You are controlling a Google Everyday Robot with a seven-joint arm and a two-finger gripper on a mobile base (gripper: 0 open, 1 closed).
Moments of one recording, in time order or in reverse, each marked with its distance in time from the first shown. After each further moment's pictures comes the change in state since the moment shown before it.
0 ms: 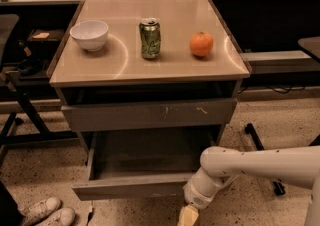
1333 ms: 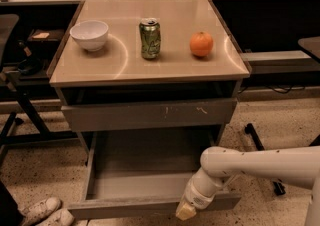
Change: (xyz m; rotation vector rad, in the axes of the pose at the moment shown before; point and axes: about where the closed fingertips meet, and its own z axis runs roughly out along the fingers) arm 0.000 0.000 0.000 0.000 0.000 0.000
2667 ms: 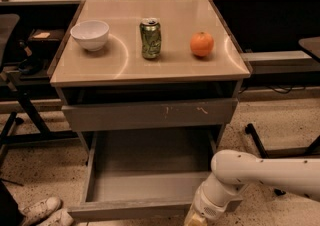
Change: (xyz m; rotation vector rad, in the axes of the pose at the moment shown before) arm 0.022 0.056 -0.041 -0.016 0.032 0.021
